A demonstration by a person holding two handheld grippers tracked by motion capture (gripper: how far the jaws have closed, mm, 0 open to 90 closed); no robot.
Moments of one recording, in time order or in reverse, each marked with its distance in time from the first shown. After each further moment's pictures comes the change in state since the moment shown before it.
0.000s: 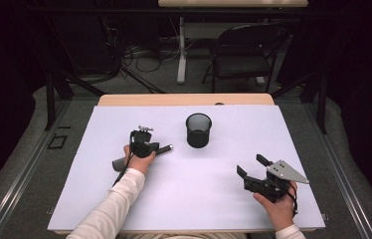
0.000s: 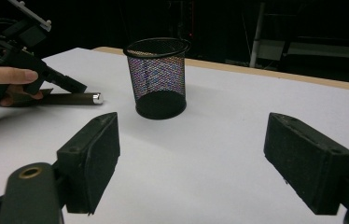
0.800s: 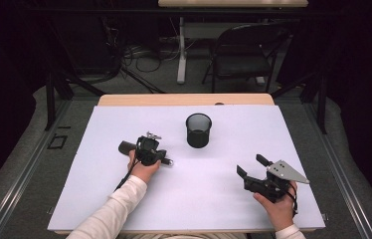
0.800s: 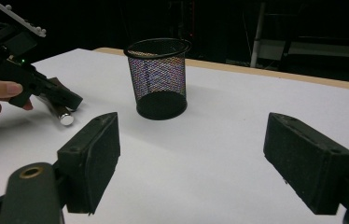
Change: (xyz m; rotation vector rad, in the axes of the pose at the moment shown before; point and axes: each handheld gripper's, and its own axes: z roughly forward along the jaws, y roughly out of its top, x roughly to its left) left arm -0.027 -0.015 -0.009 0.038 -0.056 0.128; right arm 0.000 0.000 0.000 -0.001 0.002 0.003
